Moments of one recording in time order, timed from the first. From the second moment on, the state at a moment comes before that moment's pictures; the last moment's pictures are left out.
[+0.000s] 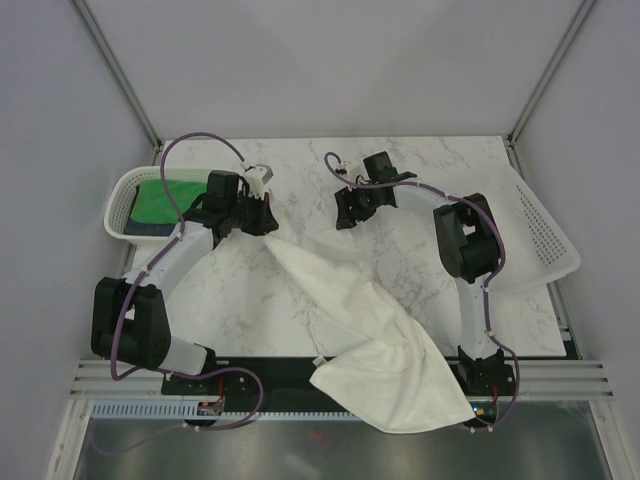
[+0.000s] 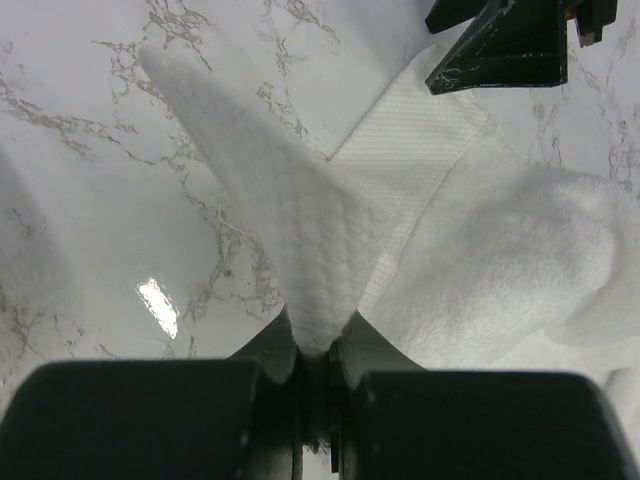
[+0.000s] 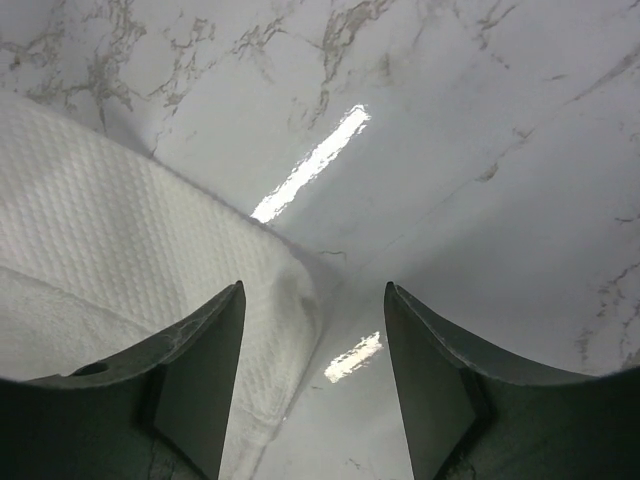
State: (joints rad) left arm -0.24 1.44 1.00 -0.31 0.40 -0.02; right arm 0.40 2.19 1.59 -0.39 -0.52 -0.14
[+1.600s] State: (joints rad) left arm -0.26 2.04 1.57 -0.46 0.30 -0.10; right arm 0.29 1.78 1.40 -0.58 -0.09 -0.11
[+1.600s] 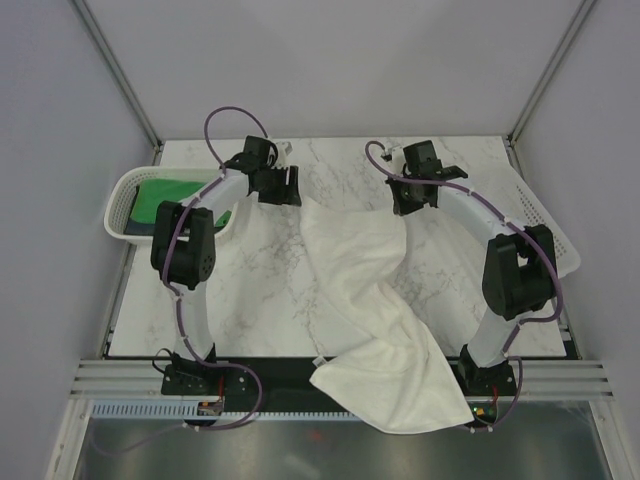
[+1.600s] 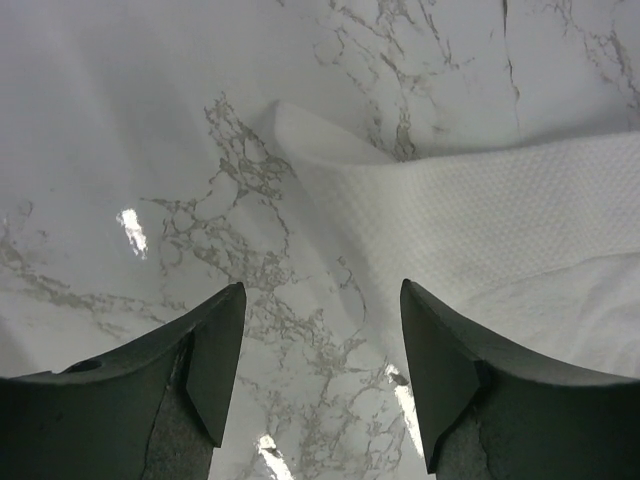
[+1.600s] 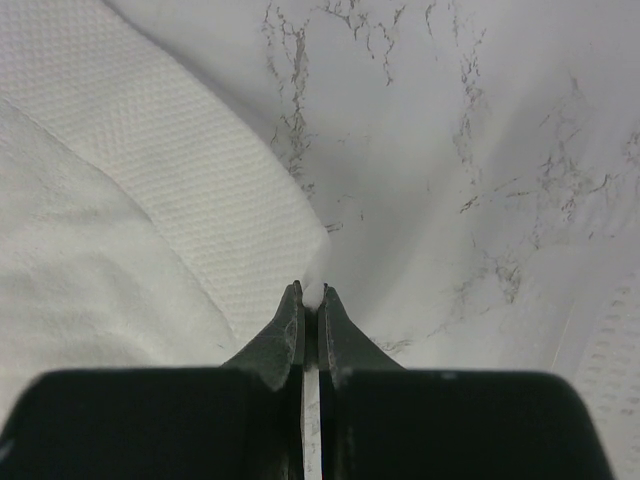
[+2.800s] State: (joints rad) left arm -0.29 2.48 2.00 -0.27 0.66 -0.22; right arm 0.20 1.78 1.38 -0.60 0.03 -0.05
